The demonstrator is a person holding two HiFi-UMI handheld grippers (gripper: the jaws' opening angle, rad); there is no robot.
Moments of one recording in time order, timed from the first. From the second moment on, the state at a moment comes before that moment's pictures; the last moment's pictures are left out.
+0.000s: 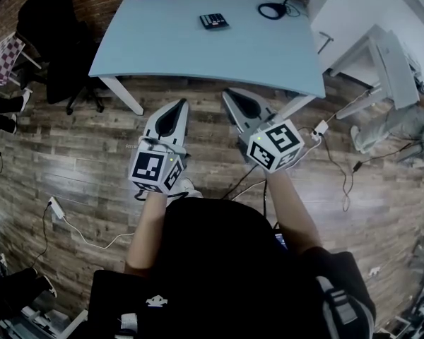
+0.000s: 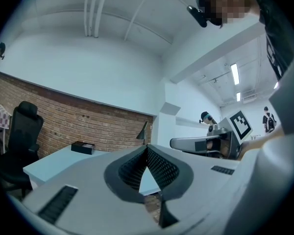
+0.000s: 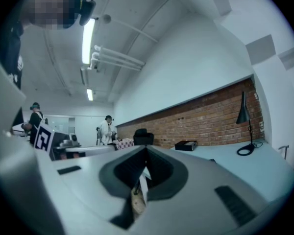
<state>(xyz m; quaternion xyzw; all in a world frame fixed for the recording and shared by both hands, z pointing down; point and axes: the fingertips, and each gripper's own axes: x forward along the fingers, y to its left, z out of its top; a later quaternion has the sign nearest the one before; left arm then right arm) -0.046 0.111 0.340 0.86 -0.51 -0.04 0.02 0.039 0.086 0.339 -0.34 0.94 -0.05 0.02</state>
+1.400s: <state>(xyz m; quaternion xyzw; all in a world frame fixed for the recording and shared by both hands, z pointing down) -0.153 0.065 0.351 0.88 -0.47 -0.08 0.05 -0.070 0.033 0.332 -0.37 0.93 -0.01 -0.02</state>
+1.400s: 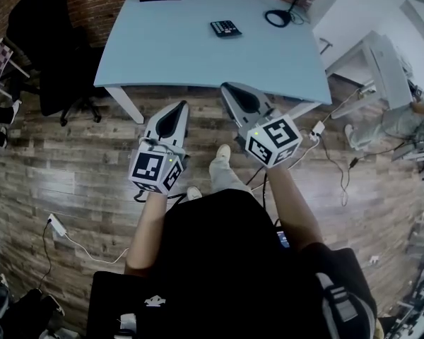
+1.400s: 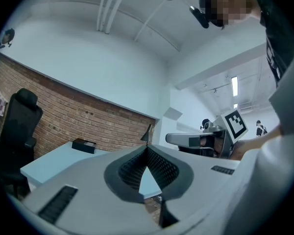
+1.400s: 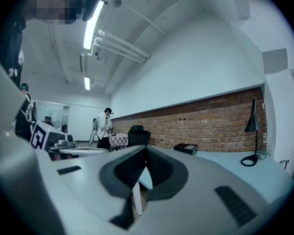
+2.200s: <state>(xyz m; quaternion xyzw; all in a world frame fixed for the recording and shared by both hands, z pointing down) -0.128 -0.008 0.355 0.88 -0.47 -0.06 0.05 -0.047 -0.043 0.338 -0.37 0.93 -0.03 -0.01</state>
